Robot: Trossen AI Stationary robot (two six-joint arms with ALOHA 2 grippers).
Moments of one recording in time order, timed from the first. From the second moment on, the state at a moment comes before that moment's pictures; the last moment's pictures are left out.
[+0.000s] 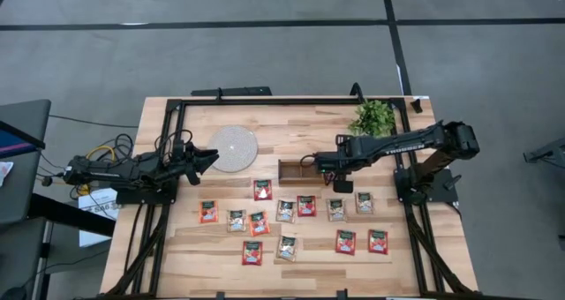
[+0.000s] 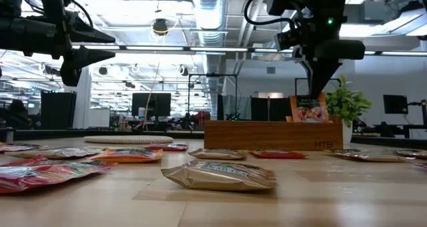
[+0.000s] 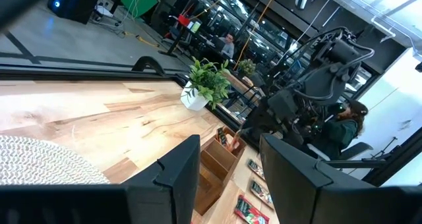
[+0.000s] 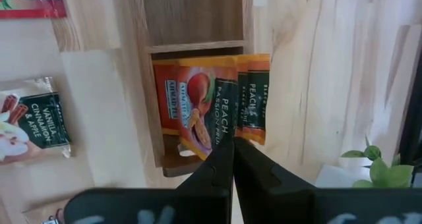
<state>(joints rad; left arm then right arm) -0.08 0.02 0.00 0.08 -0.46 -0.61 0.03 1.58 1.15 -1.08 0.29 0.03</state>
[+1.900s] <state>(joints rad) -0.08 0.05 0.04 0.09 -0.45 -0.56 0.30 1.09 1.28 -1.37 0.51 0.55</state>
